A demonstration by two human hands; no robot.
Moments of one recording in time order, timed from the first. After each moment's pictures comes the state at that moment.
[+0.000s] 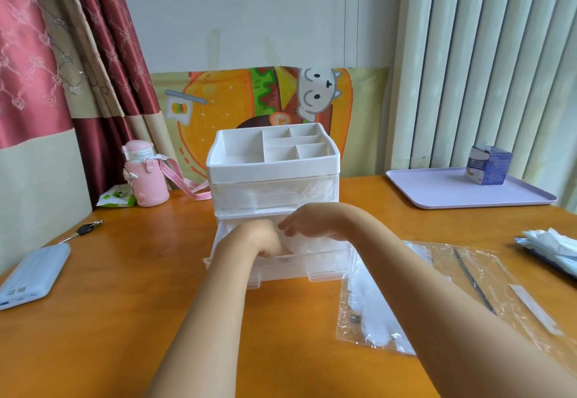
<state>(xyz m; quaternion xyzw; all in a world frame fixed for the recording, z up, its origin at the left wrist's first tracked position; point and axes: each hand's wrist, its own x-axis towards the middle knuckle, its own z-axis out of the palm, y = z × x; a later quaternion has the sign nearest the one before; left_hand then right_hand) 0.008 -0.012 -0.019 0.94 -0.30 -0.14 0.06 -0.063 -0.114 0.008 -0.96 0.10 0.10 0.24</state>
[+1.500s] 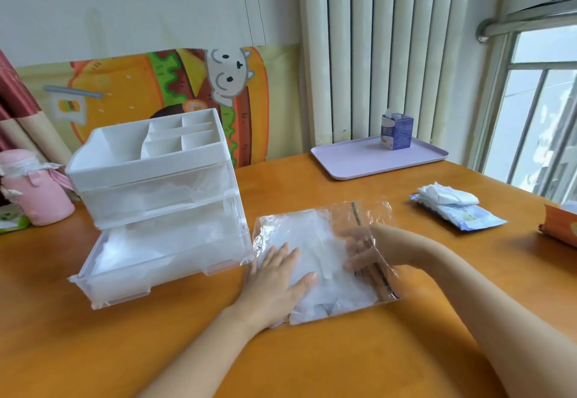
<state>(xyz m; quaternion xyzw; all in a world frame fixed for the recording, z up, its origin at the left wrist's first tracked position) -0.095 -0.106 -0.135 0.86 -0.49 -0.09 0.10 -0.239 -0.293 -0.085 -0.90 0.25 0.02 0.35</state>
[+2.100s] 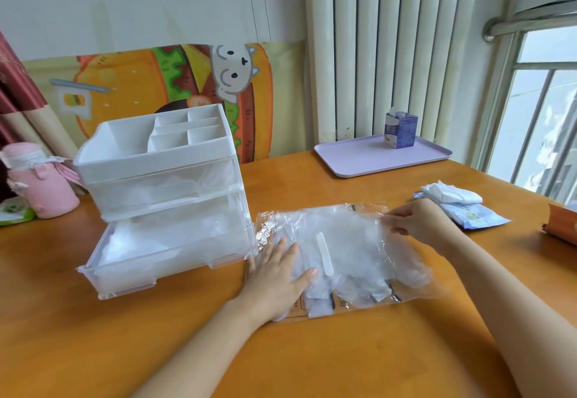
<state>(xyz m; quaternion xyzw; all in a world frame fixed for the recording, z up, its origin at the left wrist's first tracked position) -0.098 -0.104 -0.131 0.87 -0.47 -0.10 0.07 -0.257 -0.329 -0.090 -0.83 0.37 -0.22 0.34</state>
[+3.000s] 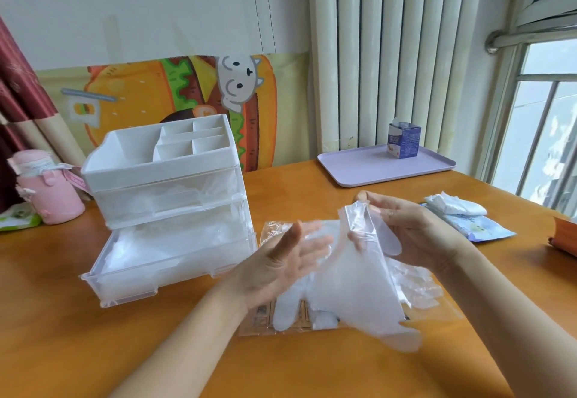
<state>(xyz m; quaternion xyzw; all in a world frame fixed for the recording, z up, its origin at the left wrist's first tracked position) -0.100 -0.102 -0.074 0.52 -0.41 -0.48 0.57 -0.253 -0.271 -0.044 -0.53 -0.17 -0.03 0.83</state>
